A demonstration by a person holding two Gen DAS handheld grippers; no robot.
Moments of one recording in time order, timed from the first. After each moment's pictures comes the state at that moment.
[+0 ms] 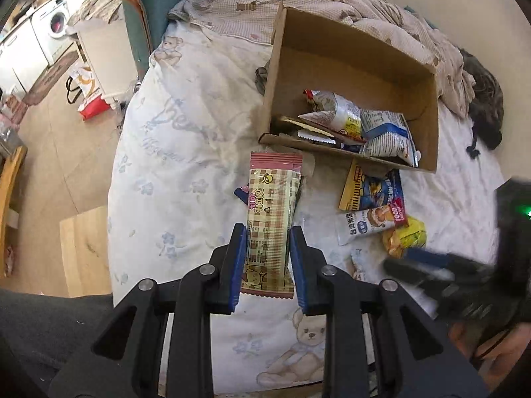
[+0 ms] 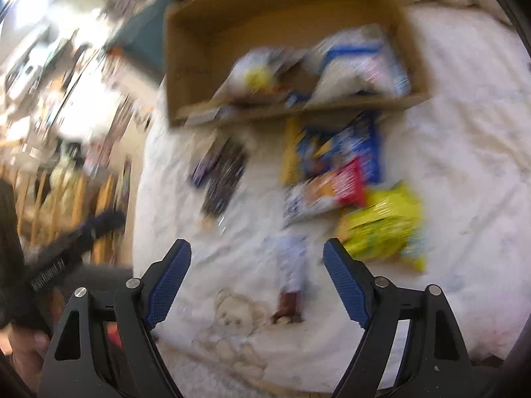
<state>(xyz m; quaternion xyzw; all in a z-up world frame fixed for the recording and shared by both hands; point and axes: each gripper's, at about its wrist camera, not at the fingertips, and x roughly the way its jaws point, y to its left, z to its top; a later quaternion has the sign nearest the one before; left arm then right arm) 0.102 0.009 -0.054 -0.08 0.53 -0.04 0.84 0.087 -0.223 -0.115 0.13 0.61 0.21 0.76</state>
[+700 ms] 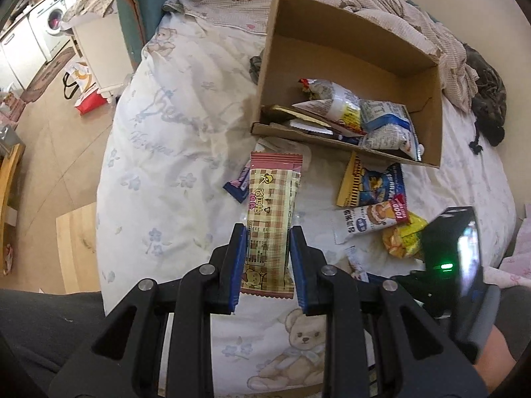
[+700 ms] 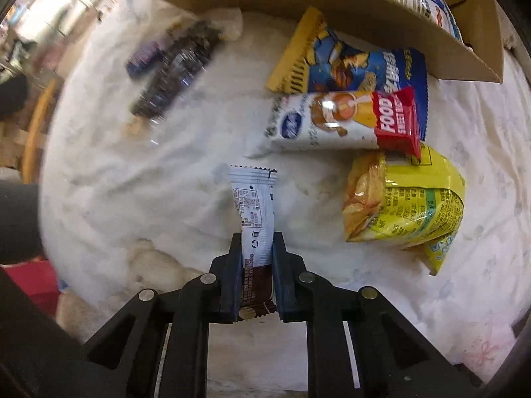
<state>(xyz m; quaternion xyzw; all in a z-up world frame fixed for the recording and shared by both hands) 0.108 -0.004 -0.068 -0.07 0.55 -0.03 0.83 0.081 -0.180 -0.167 -0.03 0.68 0.15 0.72</state>
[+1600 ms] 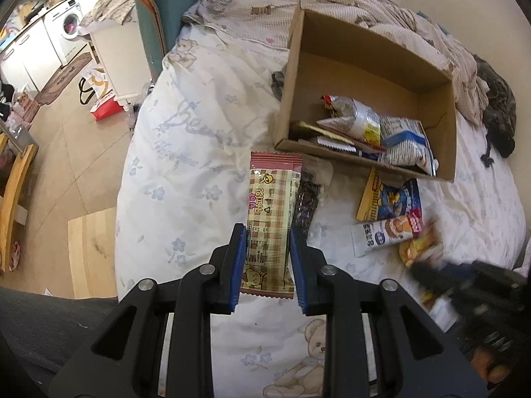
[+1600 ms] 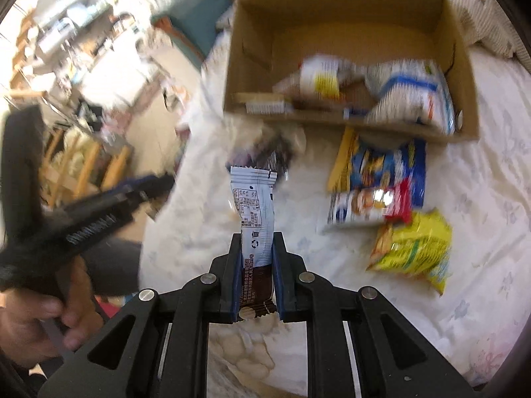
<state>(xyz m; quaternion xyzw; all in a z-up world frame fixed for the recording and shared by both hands) 0.105 0.013 -0.061 -0.07 0.52 0.00 0.85 0.073 -0.203 -0.063 0.10 0.51 0.24 0.82</state>
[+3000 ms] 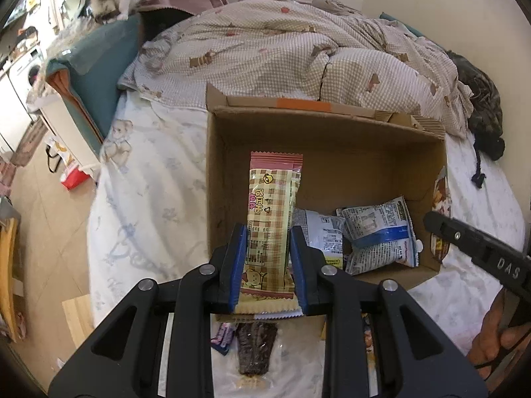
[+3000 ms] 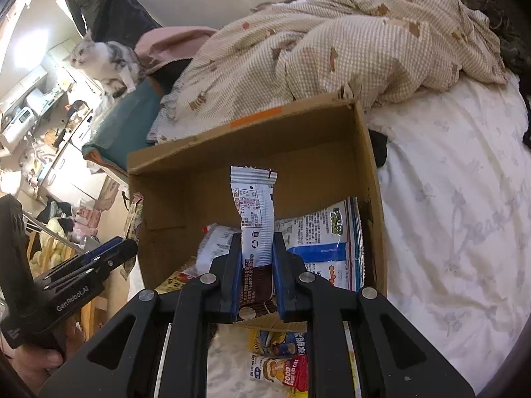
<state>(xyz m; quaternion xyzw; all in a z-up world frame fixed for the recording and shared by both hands) 0.256 -0.045 -0.033 -0.02 0.48 -0.07 0.88 0.213 -0.286 -0.043 0.17 0.46 0.12 0.86</state>
